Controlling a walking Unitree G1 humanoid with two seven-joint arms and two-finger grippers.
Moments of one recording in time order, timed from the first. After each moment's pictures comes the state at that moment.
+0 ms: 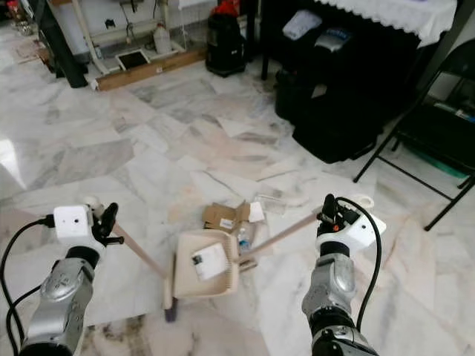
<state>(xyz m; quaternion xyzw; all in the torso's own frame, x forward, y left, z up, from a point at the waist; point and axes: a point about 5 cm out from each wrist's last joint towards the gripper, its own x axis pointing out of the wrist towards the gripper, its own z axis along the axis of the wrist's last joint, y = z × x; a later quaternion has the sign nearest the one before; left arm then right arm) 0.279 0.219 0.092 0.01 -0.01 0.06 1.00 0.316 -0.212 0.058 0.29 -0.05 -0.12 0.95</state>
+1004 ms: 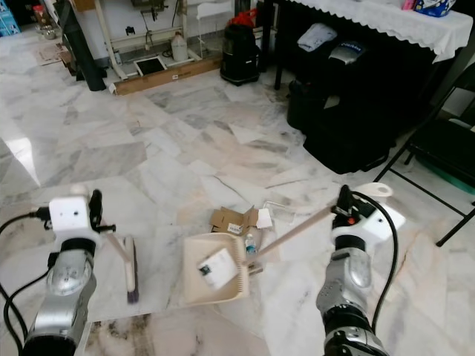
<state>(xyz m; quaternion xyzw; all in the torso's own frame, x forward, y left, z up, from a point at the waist) 0.300 0.210 0.115 0.08 -0.08 0.12 0.99 0.313 -0.241 0.078 0.20 -0.09 -0.13 0.97</state>
